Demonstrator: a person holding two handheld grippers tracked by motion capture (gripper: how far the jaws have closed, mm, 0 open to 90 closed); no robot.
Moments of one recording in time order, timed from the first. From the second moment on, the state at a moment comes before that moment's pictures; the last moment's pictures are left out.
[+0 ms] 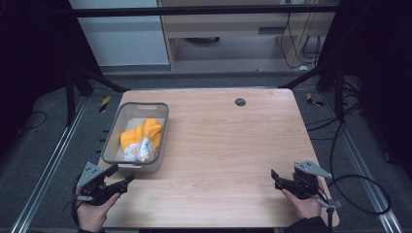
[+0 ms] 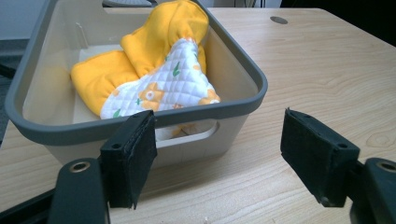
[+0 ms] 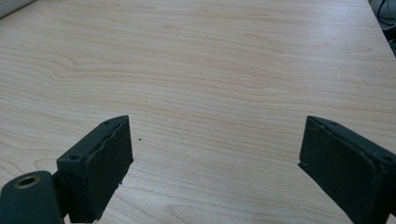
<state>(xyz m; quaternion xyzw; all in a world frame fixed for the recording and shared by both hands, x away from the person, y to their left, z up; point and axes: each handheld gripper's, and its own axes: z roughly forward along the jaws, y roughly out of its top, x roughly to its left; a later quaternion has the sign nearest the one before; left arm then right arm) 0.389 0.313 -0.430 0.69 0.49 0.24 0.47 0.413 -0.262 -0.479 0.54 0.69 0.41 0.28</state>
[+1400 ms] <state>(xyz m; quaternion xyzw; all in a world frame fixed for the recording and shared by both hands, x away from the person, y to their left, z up) 0.414 0.303 -0.386 0.70 0.47 0.27 0.46 0.413 -0.258 -0.480 0.54 0.69 0.40 0.28</state>
